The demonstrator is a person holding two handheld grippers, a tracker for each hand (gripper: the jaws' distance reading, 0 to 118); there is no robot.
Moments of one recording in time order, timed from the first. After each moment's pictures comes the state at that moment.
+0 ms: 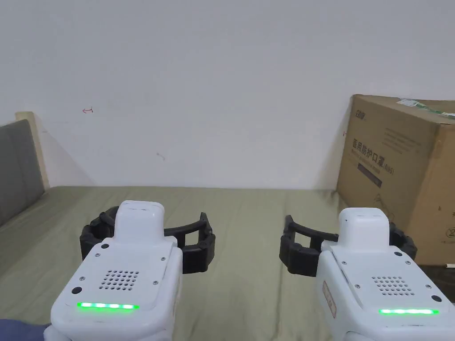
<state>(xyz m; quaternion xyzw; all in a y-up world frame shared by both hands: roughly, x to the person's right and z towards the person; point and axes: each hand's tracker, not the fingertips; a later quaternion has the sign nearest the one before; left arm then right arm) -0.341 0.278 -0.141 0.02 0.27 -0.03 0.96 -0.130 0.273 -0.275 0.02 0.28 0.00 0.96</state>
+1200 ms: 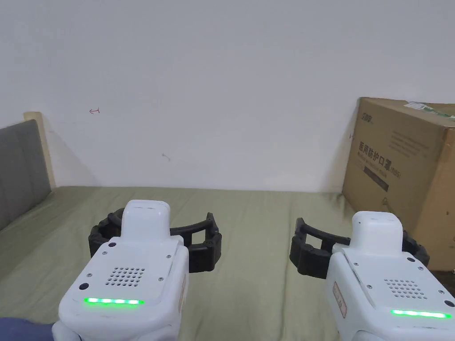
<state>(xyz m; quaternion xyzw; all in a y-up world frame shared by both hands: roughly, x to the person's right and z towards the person) -0.343 0.279 -0.144 0.01 0.27 -0.01 0.96 -0.128 0.274 -0.280 0.00 0.27 -0.01 0.96</state>
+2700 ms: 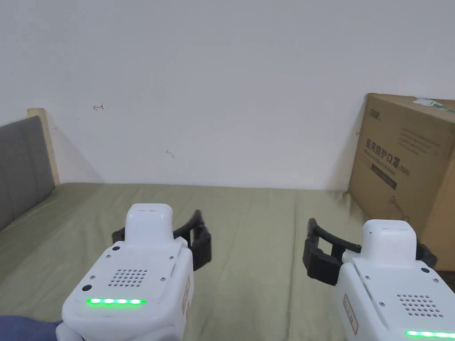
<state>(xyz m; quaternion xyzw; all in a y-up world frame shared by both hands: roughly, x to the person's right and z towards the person) -0.353 0.272 -0.152 -0.01 0.27 0.02 0.96 -0.130 0.262 -0.278 0.03 0.27 0.00 0.96</state>
